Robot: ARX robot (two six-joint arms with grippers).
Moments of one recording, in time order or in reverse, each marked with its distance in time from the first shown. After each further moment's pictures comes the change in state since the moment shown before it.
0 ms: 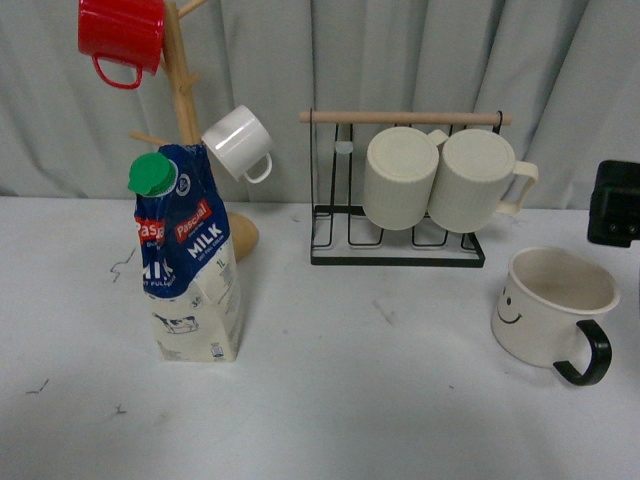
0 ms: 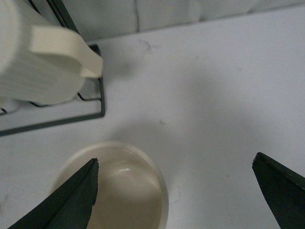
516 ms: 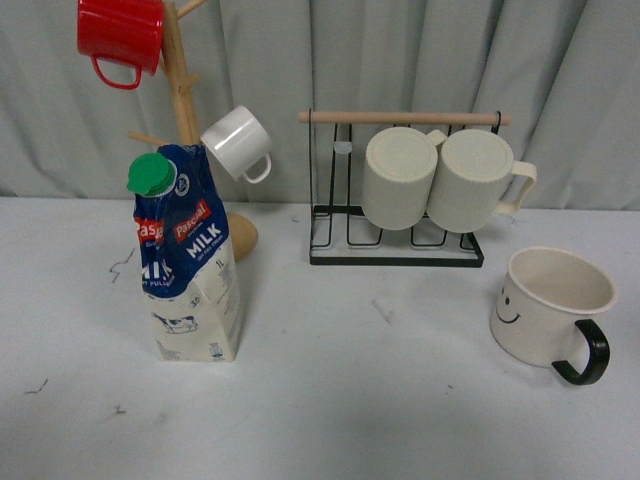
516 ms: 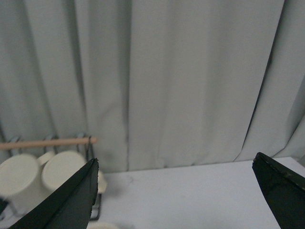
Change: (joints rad) left arm 0.000 0.000 0.000 0.000 0.000 0.000; right arm -0.098 -0.789 -0.520 0.384 -0.067 -0.182
